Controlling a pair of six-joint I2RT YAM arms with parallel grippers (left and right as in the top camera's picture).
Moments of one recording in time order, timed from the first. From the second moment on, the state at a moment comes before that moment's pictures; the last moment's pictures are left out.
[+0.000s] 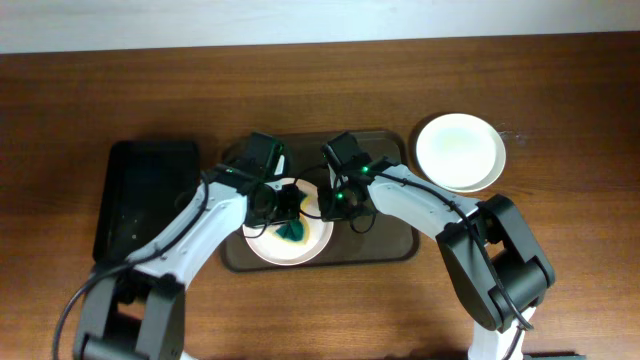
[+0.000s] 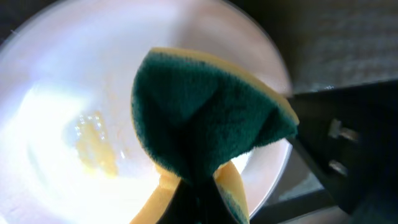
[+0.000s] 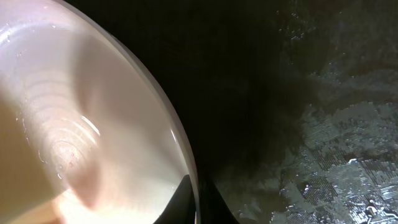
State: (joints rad) left arm -0.38 1.69 1.09 -0.69 0.23 -0.45; right arm 0.56 1.97 1.24 -0.55 -0.23 0.45
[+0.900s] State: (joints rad) left arm -0.37 1.75 1.16 -0.68 0.10 -0.54; right arm 0.49 1.98 1.24 -0.59 -0.27 0.45
